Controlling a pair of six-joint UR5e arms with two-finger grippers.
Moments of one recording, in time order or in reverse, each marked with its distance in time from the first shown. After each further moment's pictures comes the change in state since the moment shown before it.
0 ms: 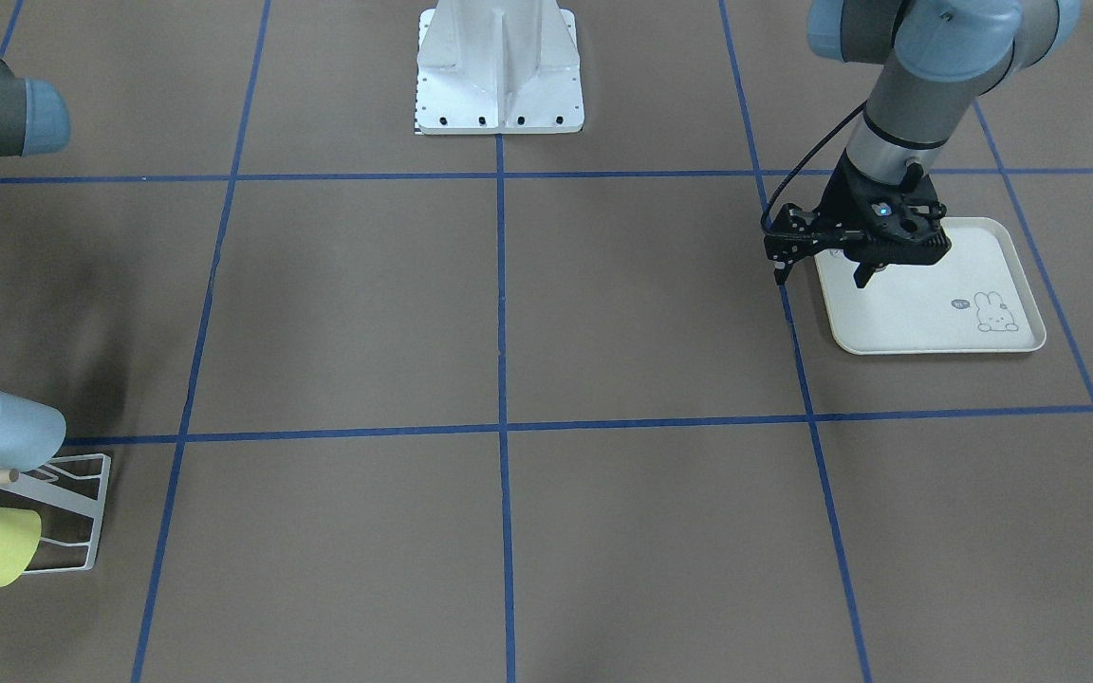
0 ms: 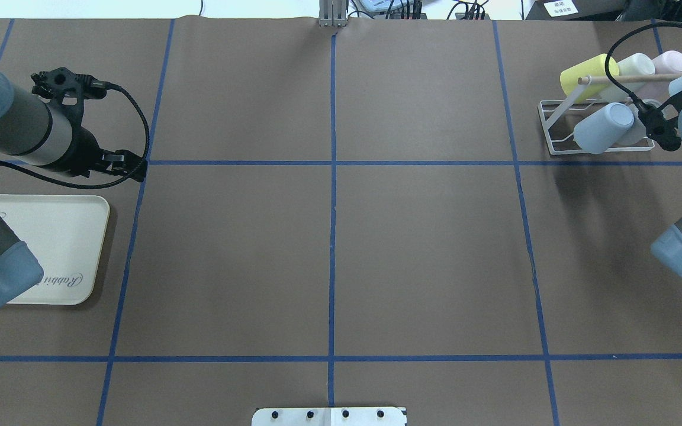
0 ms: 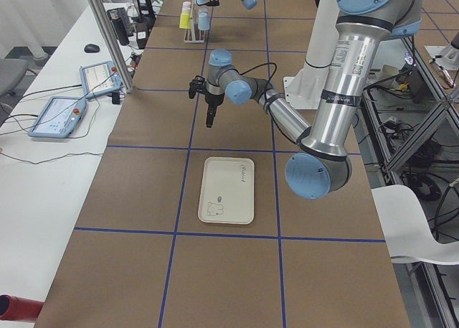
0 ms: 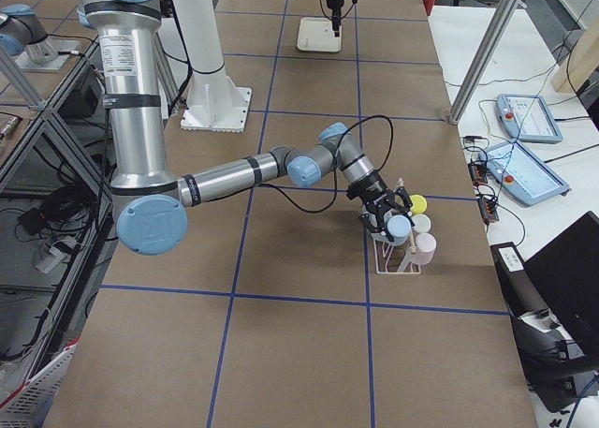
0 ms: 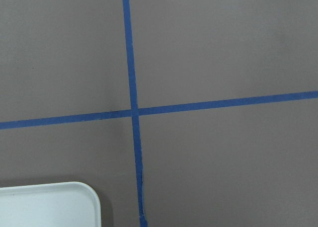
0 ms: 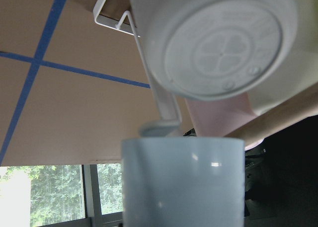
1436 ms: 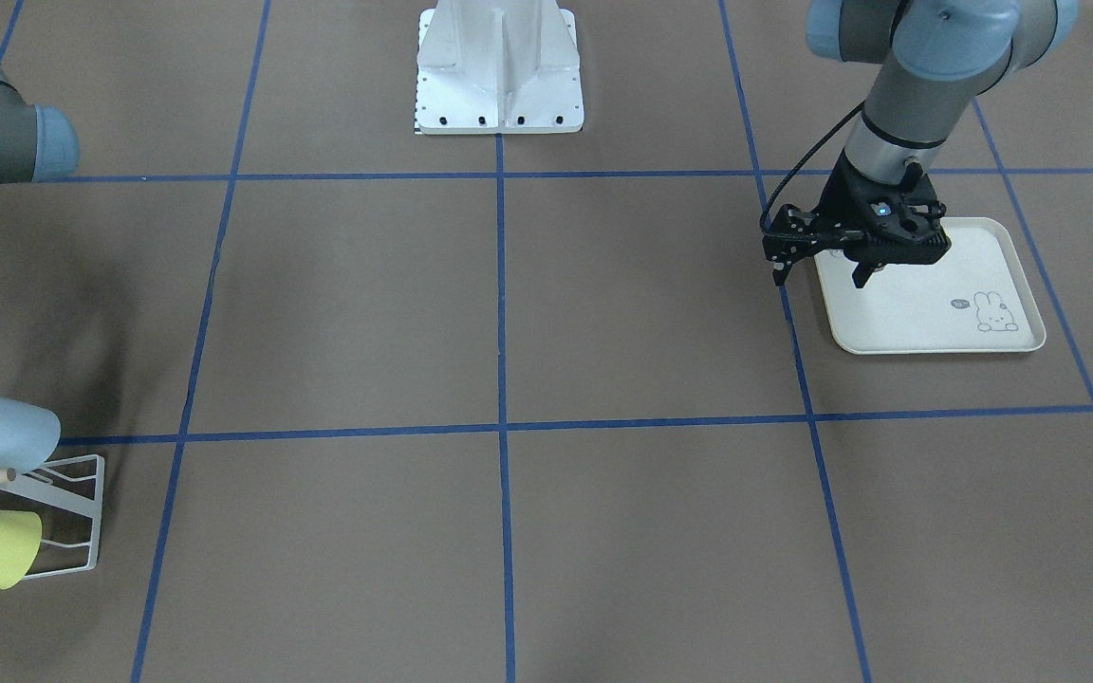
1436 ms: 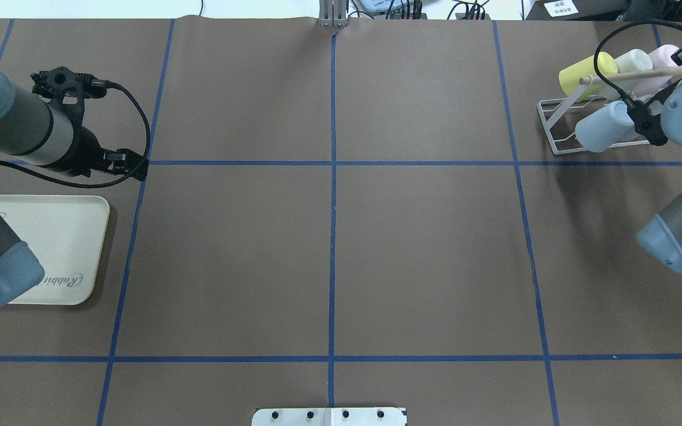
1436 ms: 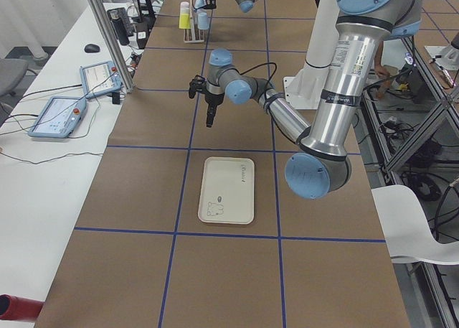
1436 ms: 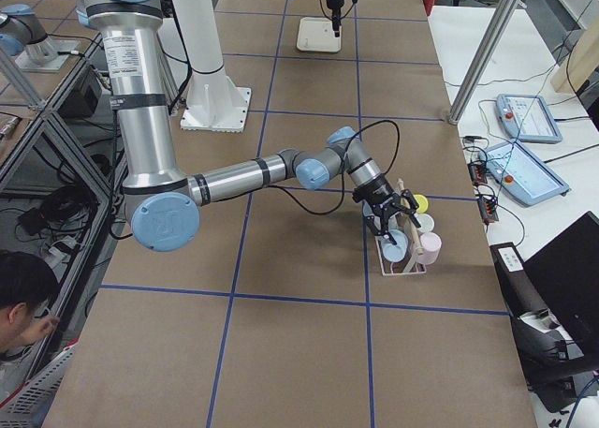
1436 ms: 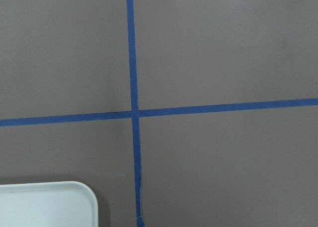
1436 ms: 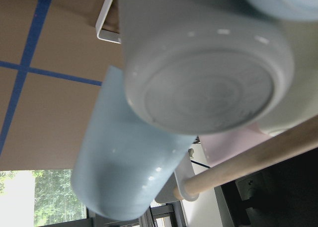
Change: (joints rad) left arm 0.001 -0.003 0.000 -0.001 0.002 -0.010; right arm 0.000 0.044 -0.064 0.003 0.002 0.003
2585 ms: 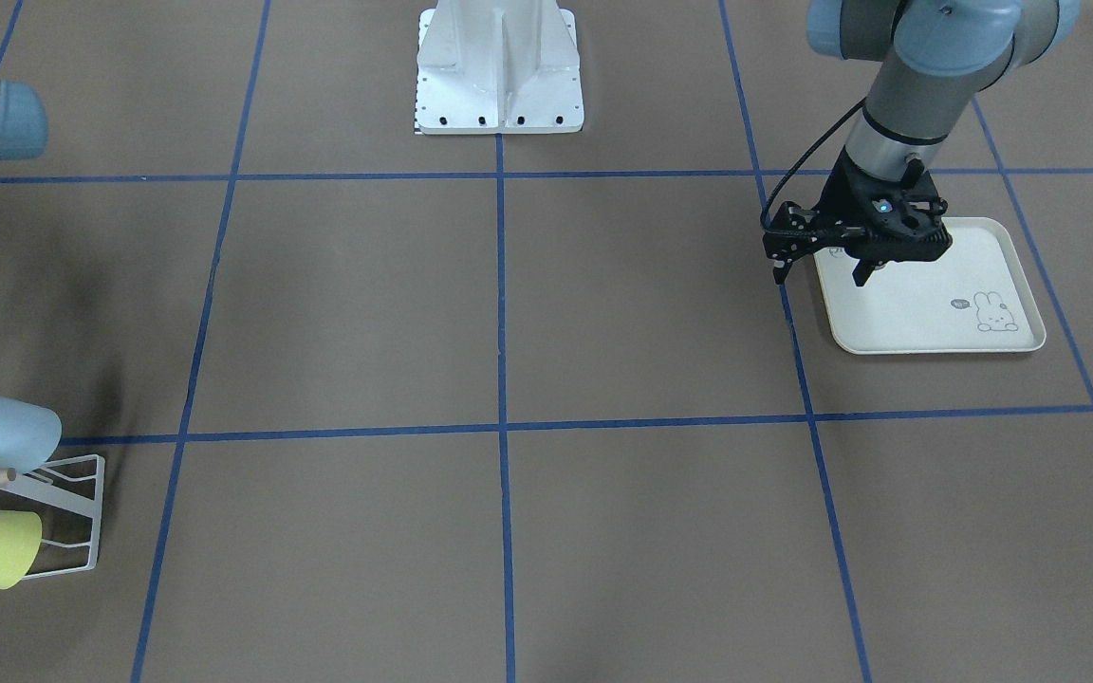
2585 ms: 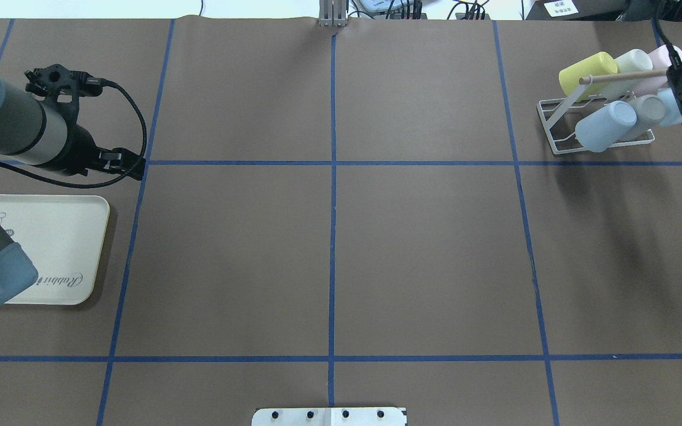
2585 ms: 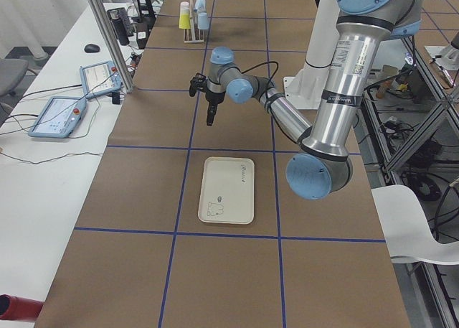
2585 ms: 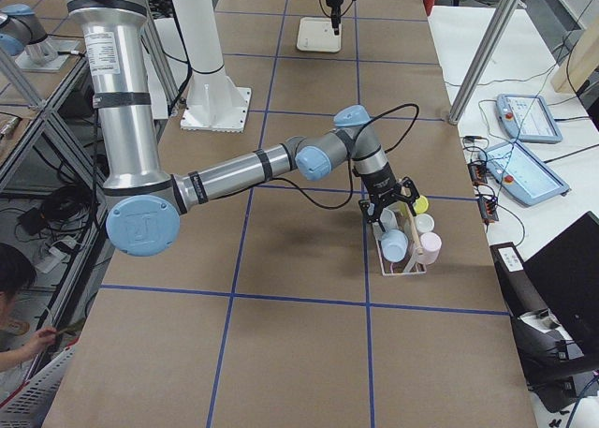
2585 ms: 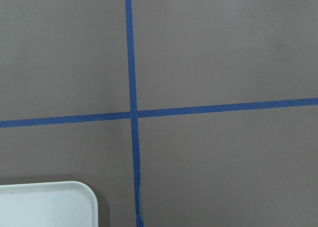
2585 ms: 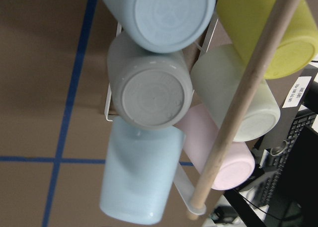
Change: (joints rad) left arm -0.008 0.011 -0.028 0.006 -0.005 0.015; right arm 0.222 -0.027 0.125 -0.003 0.623 0.130
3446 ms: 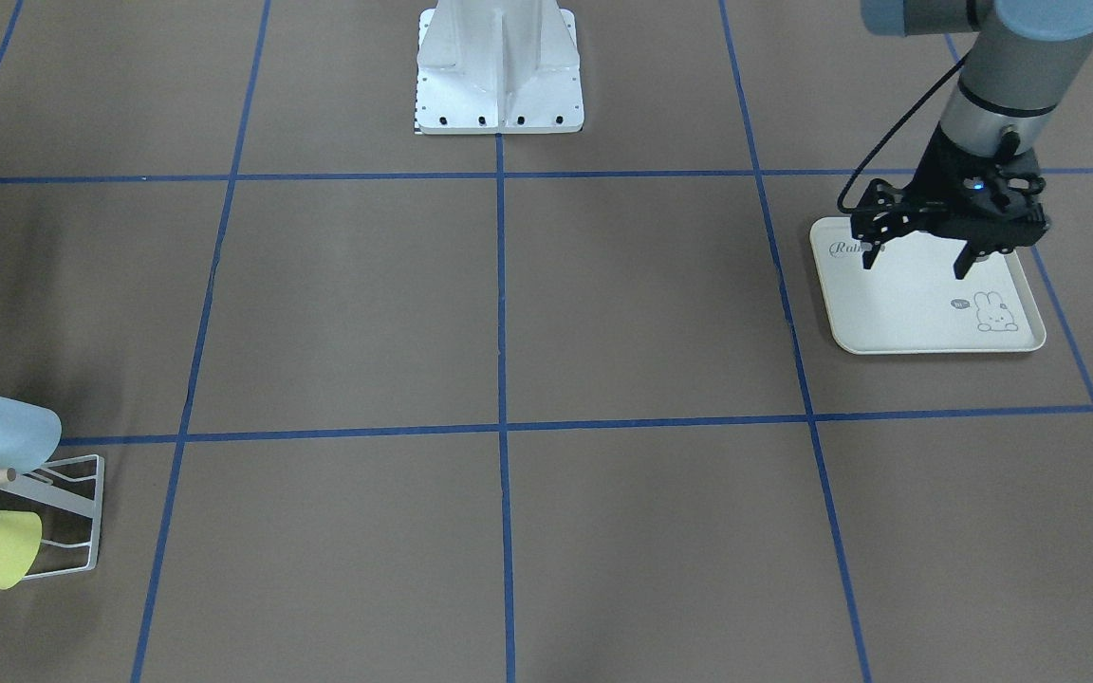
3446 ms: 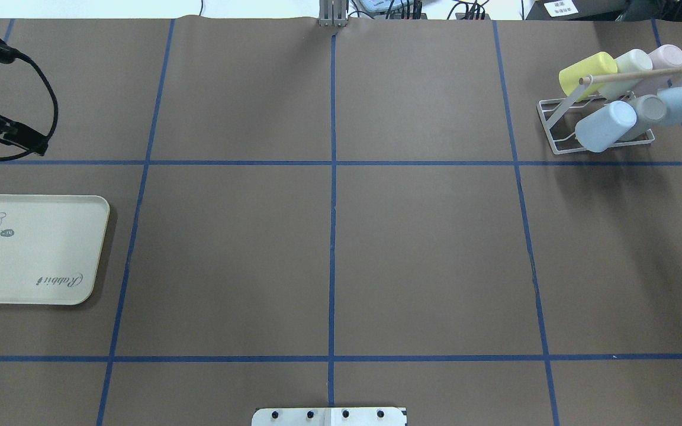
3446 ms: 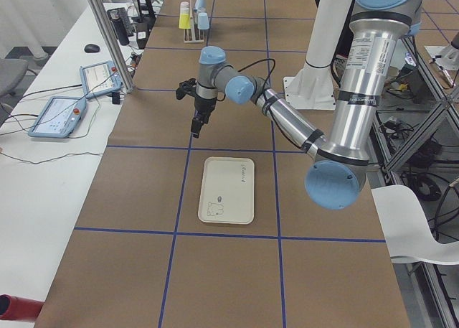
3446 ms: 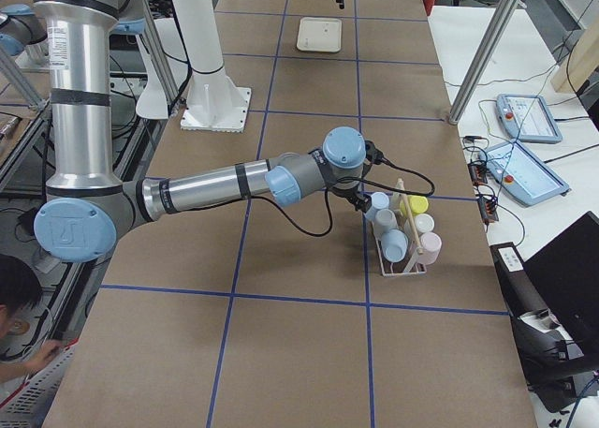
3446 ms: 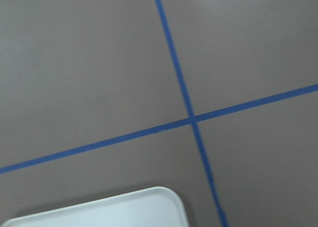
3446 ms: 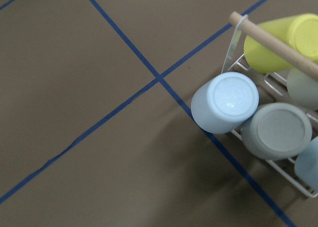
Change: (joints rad) left arm -0.250 0.098 -0.051 0.164 -0.040 0.538; right arm 0.221 -0.161 0.062 0.000 0.886 0.818
